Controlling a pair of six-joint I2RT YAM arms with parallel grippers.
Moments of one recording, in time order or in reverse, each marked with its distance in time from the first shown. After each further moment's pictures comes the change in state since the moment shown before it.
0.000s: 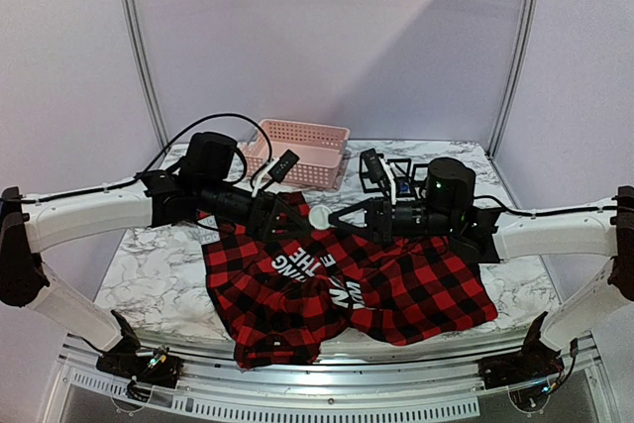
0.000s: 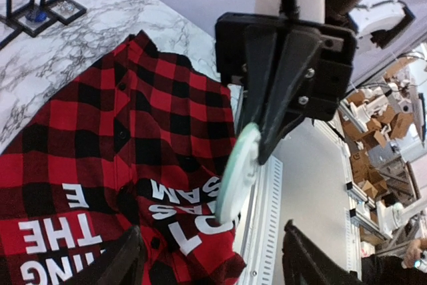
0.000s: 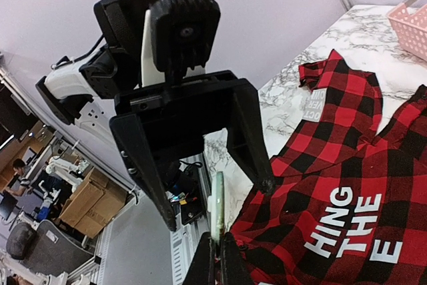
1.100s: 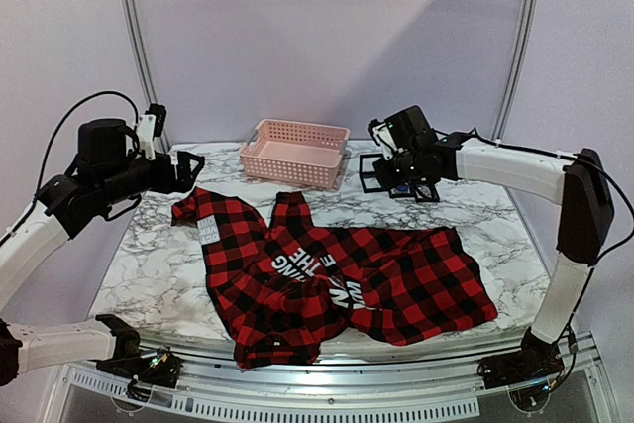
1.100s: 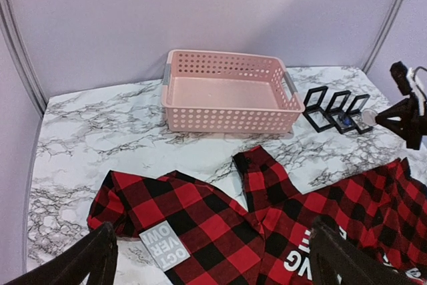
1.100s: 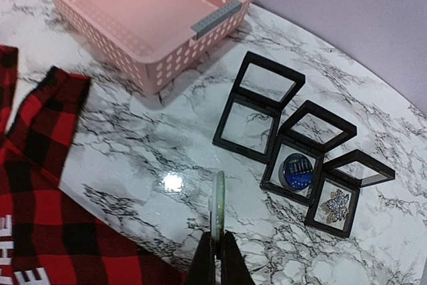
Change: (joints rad) left arm 0.341 -0.488 -0.057 -0.279 -0.856 0.107; right arm -0.210 0.348 0.653 -0.940 0.843 -0.595
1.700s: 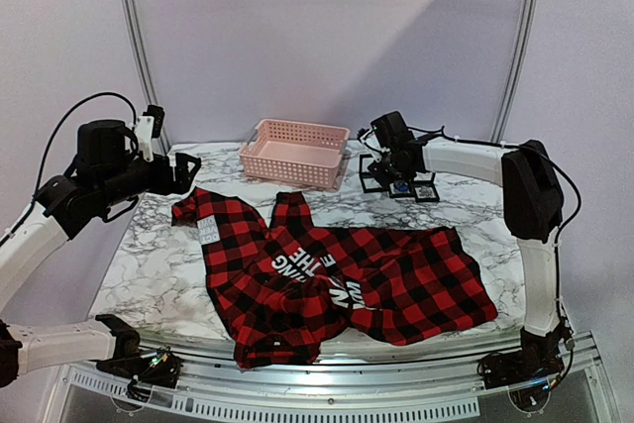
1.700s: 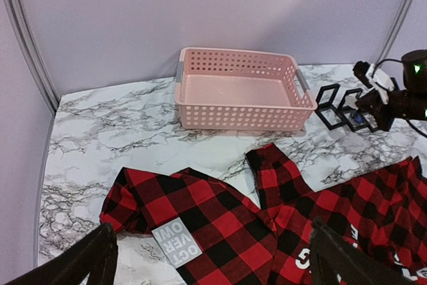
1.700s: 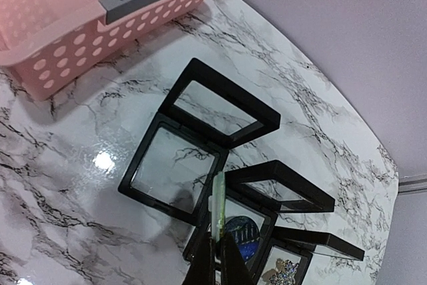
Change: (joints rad) left arm 0.002 -0.008 0.000 -0.023 -0.046 0.019; right arm -0.087 0.355 0.274 0.025 0.120 -0.315
